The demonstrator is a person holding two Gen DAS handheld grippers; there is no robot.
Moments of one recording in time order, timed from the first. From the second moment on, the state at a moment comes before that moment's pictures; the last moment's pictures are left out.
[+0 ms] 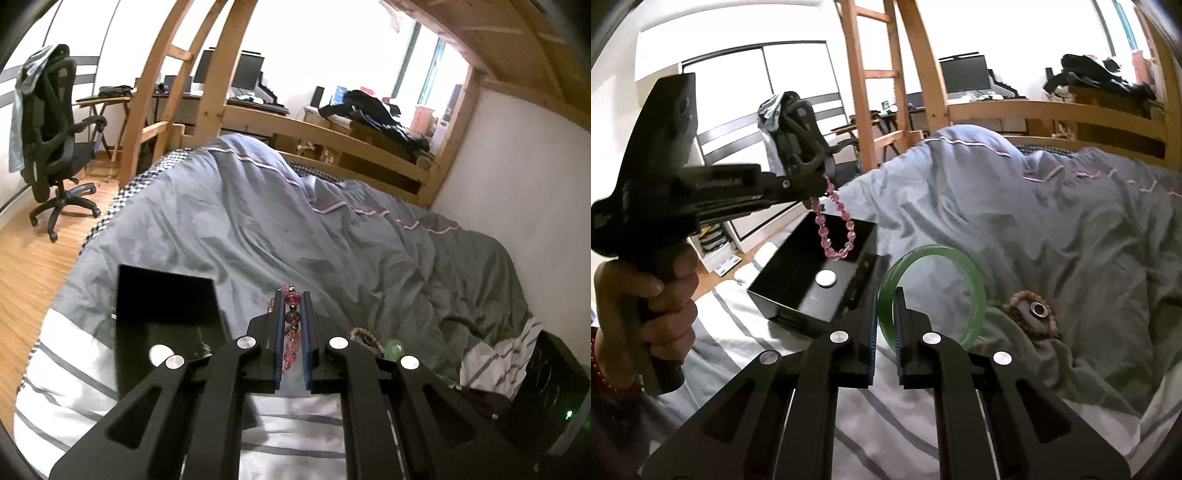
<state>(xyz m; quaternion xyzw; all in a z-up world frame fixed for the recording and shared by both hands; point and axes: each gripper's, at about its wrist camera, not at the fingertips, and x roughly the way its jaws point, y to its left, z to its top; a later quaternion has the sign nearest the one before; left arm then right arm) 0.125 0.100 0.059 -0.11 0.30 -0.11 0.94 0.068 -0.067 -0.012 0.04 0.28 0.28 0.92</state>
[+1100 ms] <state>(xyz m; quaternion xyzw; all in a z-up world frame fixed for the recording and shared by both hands) 0.158 0.206 0.018 -0.19 0.39 0.00 0.90 0.107 0.082 -0.045 -0.03 0.34 0.37 0.87</state>
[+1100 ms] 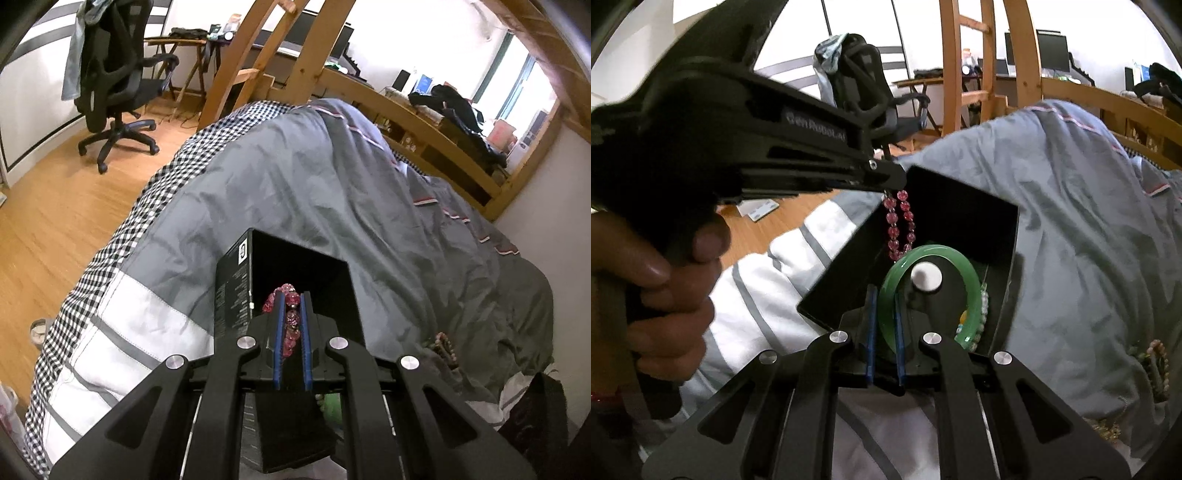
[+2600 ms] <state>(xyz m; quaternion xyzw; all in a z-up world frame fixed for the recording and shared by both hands) 0.126 -0.014 -0.040 0.04 0.41 -0.20 0.89 0.114 -0.170 -0.021 -0.01 0.30 0.09 0.95</state>
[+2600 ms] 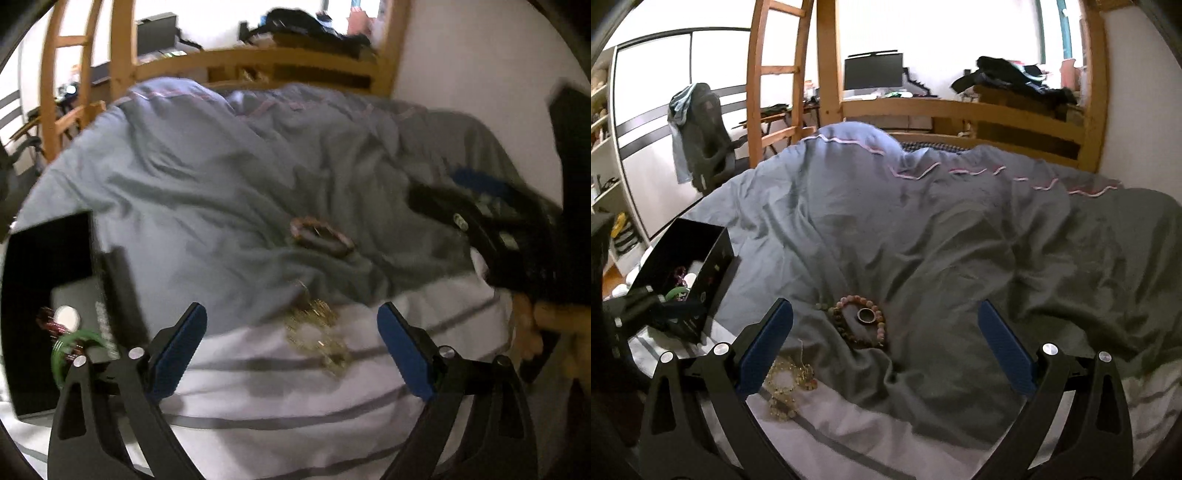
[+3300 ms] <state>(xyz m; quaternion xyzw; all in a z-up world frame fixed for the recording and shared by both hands) 0.147 -0.020 -0.084 0.01 0.49 -0.20 0.85 0.200 -0.141 -0.113 0.05 0.42 0.16 0.89</state>
